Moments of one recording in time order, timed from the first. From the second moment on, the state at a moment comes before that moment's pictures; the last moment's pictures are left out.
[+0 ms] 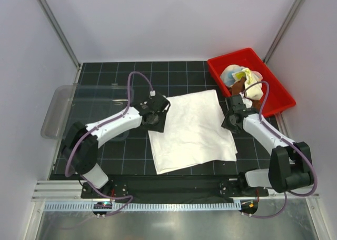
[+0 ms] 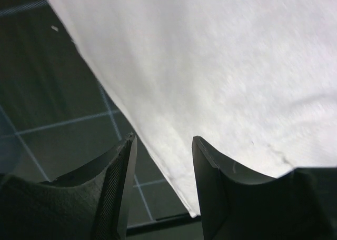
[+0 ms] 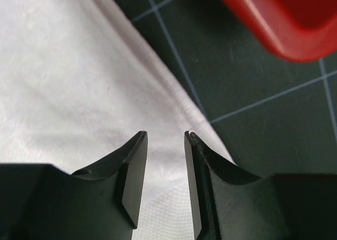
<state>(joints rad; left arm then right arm) -0.73 1.66 1.24 -0.76 -0.20 -0.51 0.22 1.30 0.79 -0.62 0.25 0.67</state>
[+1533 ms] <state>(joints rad) -0.85 1.43 0.80 -0.62 0.01 -0.69 0.18 1.27 0.65 -0.60 0.11 0.63</state>
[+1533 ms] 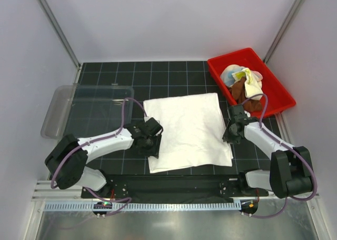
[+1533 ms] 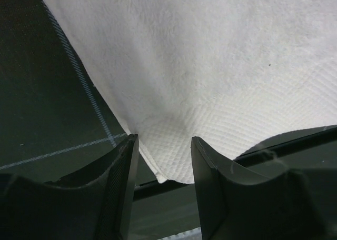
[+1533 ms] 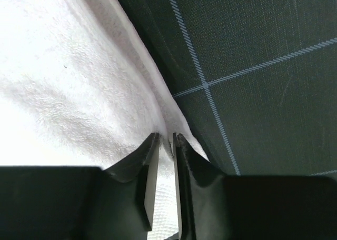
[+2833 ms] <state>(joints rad) -0.92 1.40 0.70 -0.51 -0.03 -0.81 0.18 1.37 0.77 -0.57 0.17 0.60</state>
